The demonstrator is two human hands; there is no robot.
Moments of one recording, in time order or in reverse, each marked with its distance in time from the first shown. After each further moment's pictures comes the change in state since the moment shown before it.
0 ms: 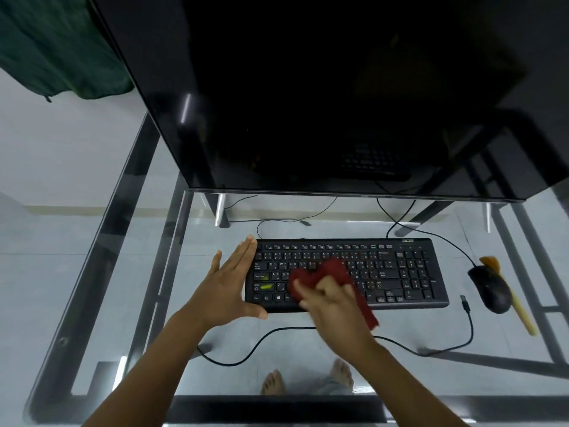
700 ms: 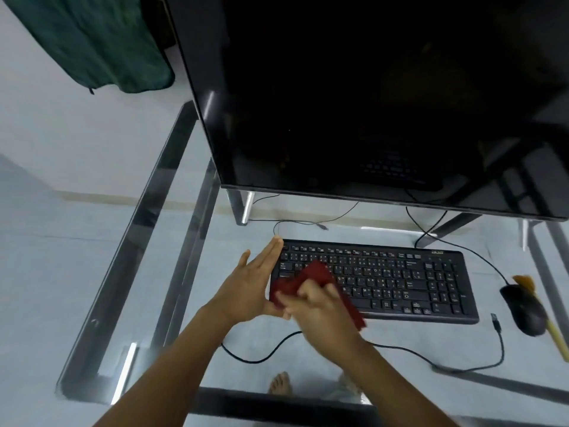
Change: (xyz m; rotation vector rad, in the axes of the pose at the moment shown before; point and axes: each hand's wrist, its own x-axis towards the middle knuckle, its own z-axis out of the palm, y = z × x) left_hand 0.000 -0.007 0.003 -0.032 0.063 0.038; right_hand 0.025 -0.047 0.030 0.046 -0.048 -0.167
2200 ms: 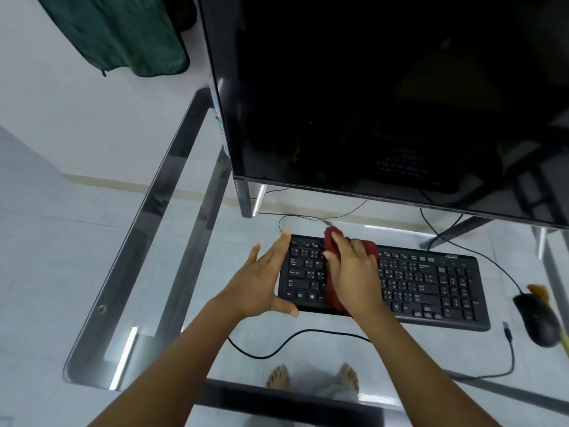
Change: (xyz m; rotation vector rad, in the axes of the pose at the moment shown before) left_hand -0.002 0.005 -0.003 -0.138 -0.024 -0.056; right_hand 0.051 0.026 -0.030 -0.117 0.197 0.363
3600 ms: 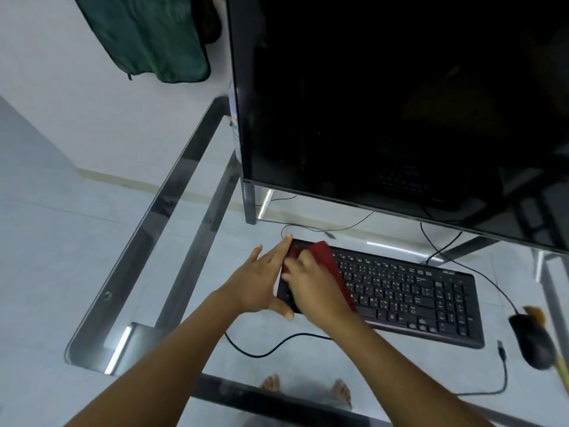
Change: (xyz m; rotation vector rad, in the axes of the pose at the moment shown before) left_hand 0.000 -0.004 -0.001 0.012 0.002 0.008; right_hand -0.012 -0.043 0.010 -0.009 -0.327 -0.379
